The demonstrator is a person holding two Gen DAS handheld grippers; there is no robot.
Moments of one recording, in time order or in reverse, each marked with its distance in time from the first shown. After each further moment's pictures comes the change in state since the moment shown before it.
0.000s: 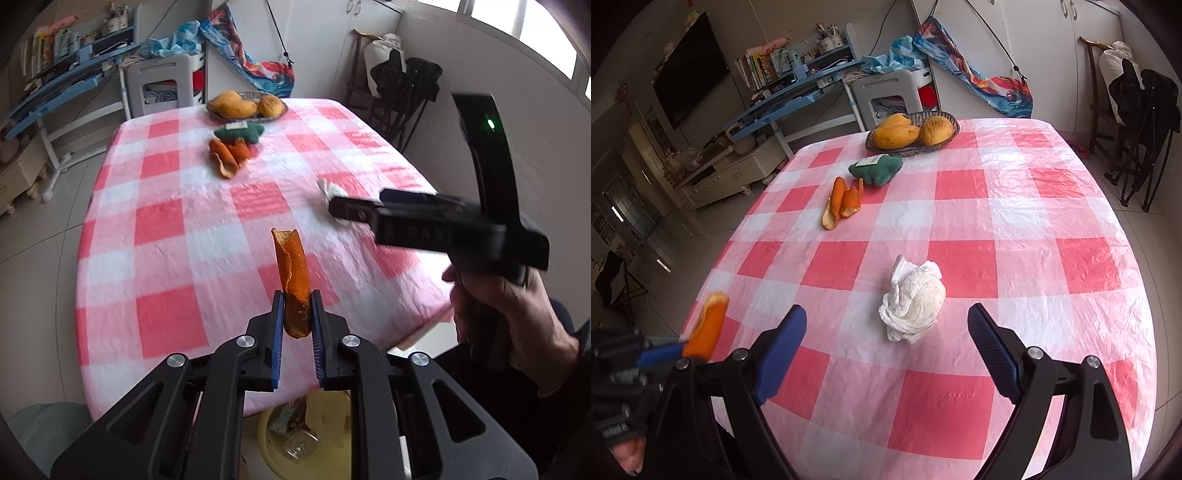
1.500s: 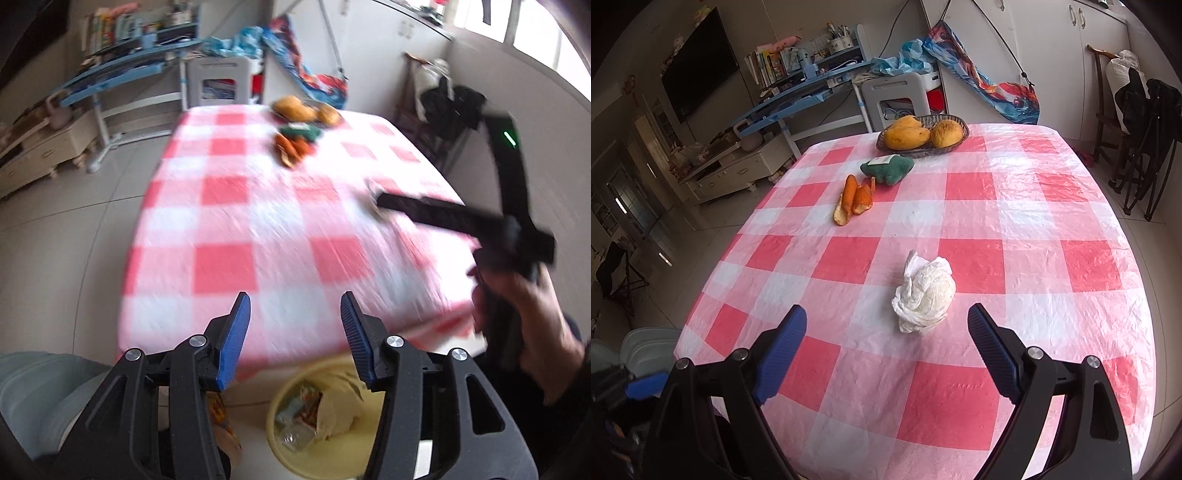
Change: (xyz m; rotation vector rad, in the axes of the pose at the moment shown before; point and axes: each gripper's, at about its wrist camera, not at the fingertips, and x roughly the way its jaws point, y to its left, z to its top) left arm -0.035 0.028 -0.022 -0.187 -0.082 0.168; right arm -0.004 0.009 -0.003 -0.028 -0.010 0.019
